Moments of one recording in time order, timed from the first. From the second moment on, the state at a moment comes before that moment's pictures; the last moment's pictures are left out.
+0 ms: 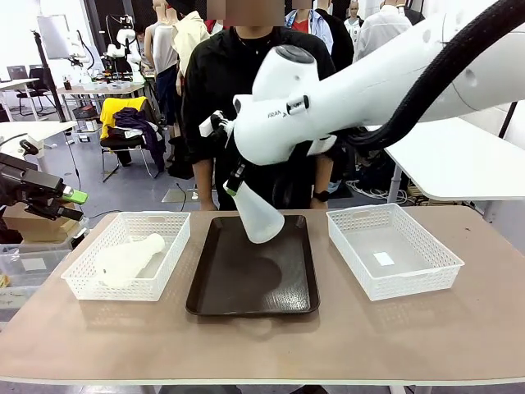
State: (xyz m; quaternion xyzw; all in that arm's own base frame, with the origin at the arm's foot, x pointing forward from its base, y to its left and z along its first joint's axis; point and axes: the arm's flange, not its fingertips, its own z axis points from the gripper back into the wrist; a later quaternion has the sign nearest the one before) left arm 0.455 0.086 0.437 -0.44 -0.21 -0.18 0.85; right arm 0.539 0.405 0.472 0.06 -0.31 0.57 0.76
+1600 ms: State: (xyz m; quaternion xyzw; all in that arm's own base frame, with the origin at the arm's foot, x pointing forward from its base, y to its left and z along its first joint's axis) left arm 0.455 0.086 0.437 -0.44 -0.21 -0.18 0.85; right arm 0.573 0.328 0.399 0.24 -0.47 0.49 0.70
